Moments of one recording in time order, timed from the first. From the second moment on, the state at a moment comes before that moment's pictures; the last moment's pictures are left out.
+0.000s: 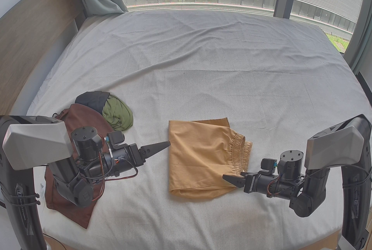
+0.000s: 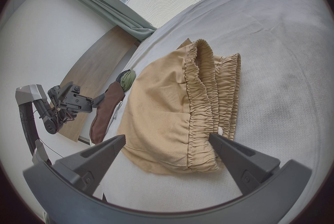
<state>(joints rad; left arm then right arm) -0.30 2.25 -0.57 -1.55 -0.66 -0.69 0.40 2.40 -0.43 -1.54 0.36 0.46</state>
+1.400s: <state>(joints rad) -0.29 2.26 -0.56 -1.55 -0.66 -0.65 0.34 2.43 -0.38 -1.55 0.35 0.56</state>
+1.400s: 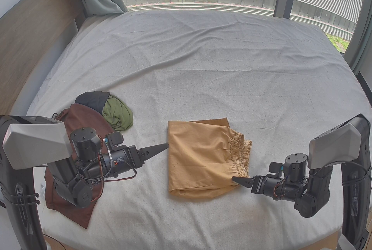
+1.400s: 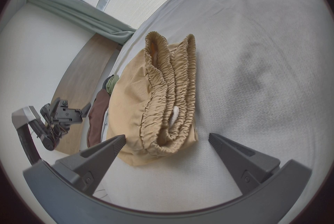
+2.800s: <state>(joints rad) -0.29 2.26 -0.55 -1.55 -0.66 -0.65 0.46 2.56 -0.64 -1.55 0.24 0.84</state>
